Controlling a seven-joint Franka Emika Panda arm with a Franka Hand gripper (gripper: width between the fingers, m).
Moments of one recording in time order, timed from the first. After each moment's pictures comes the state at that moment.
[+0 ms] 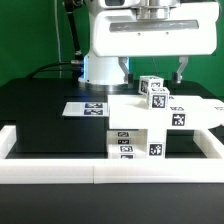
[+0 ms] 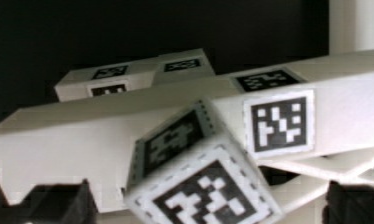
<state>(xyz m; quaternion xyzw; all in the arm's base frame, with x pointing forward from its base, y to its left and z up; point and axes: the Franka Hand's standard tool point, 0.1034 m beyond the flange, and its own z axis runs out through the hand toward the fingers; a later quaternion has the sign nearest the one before) 0.549 0.046 0.124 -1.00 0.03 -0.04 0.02</state>
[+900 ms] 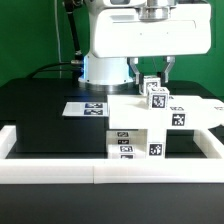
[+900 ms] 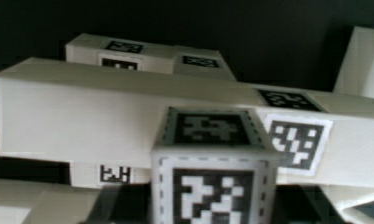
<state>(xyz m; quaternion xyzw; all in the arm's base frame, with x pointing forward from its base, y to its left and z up) 0.549 0.044 0.124 -1.00 -0.06 -0.05 0.02</state>
